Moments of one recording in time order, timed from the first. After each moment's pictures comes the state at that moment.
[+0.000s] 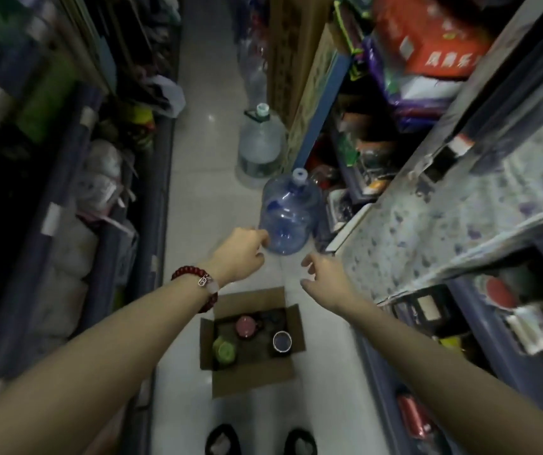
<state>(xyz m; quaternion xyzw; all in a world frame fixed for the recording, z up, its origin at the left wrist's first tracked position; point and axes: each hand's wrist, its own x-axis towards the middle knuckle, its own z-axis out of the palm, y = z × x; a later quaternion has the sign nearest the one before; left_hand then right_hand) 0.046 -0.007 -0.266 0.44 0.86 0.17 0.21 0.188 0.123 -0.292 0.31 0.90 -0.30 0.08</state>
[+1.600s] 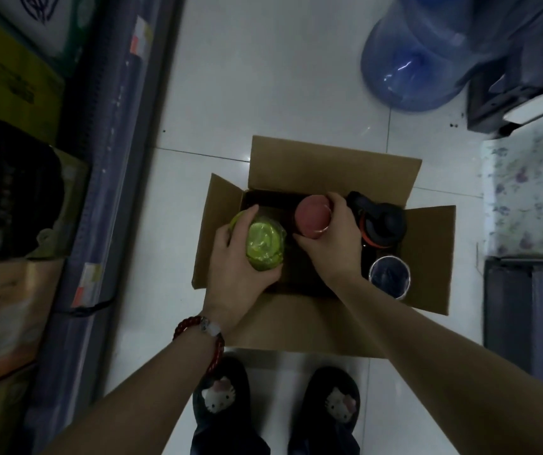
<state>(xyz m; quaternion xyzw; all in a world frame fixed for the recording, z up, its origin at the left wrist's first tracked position) 0.121 -0.125 -0.831 0.05 0.88 0.41 0.22 0.142 0.037 -0.856 0.33 0.85 -0.41 0.02</state>
